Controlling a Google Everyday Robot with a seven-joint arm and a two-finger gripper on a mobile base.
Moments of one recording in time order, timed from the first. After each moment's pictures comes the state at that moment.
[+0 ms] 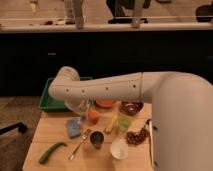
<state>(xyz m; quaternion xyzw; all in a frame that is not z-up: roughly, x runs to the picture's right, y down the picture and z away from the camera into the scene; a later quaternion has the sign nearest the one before) -0.100 0.121 0.729 -0.28 -0.12 -0.57 0.77</state>
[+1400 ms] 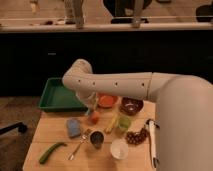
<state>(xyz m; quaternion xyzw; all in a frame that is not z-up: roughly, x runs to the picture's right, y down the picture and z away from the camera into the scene) -0.061 0.090 0.760 -0.29 -0.11 -0.52 0.80</state>
